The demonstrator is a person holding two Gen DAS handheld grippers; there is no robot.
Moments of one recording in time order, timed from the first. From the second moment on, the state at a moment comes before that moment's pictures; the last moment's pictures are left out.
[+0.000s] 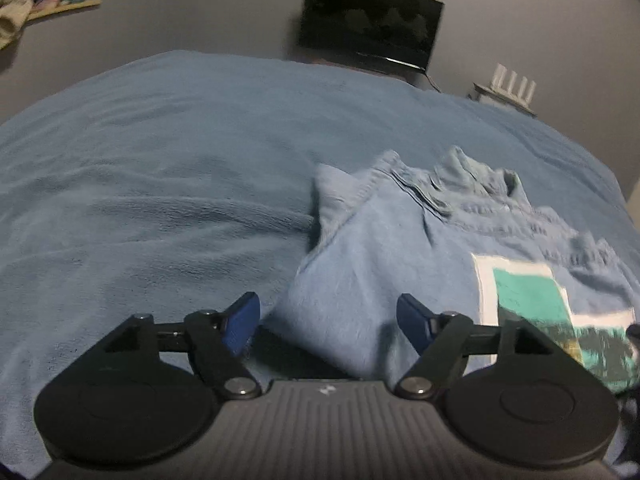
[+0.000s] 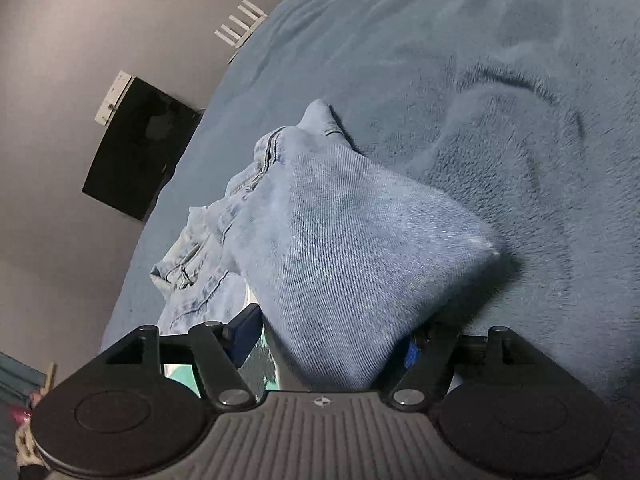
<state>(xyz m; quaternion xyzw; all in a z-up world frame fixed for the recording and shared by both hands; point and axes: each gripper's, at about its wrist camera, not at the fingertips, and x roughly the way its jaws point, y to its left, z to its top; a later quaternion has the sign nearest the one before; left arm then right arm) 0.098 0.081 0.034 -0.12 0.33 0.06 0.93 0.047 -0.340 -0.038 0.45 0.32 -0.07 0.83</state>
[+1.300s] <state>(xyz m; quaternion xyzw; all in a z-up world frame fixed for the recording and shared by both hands) 0.148 -0.044 0.016 0.06 0.32 -0.12 0.94 0.080 -0.319 -0.039 0.46 0.22 -0.06 0.86</state>
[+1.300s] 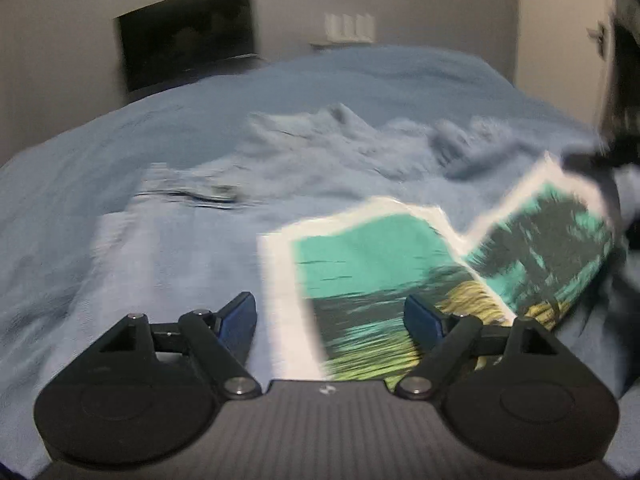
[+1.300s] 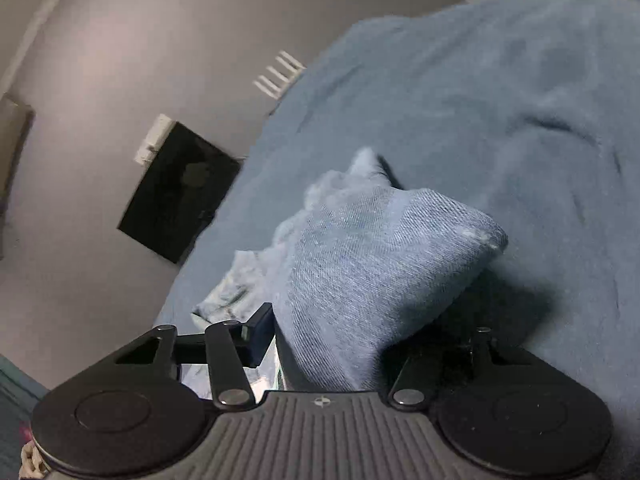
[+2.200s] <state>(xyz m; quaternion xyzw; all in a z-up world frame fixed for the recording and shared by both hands) 0.160 0.123 0.015 -0.17 0.39 -0.04 0.91 0.176 -0.079 0.099 -0.04 0.19 0.04 0.98</state>
